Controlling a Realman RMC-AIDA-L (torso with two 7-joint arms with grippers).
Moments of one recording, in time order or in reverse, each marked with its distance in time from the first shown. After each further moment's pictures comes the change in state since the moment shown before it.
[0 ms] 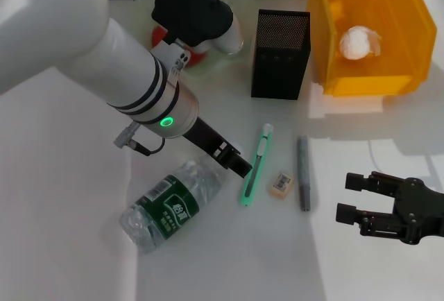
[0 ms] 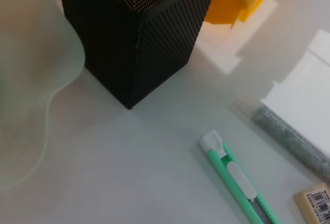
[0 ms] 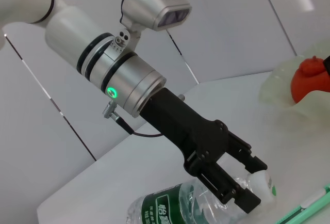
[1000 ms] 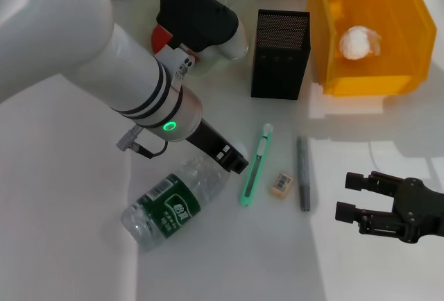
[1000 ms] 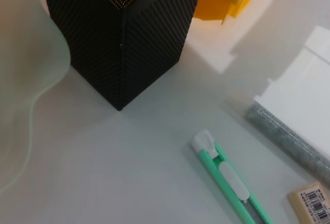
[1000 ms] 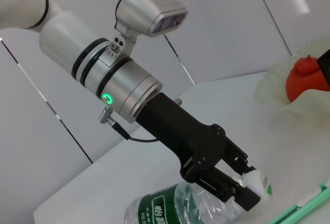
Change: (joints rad) left arm 0.008 0.000 0.028 0.013 -0.002 -0.014 0.004; right arm 0.002 0.000 0.006 0.016 0.000 0.010 -0.002
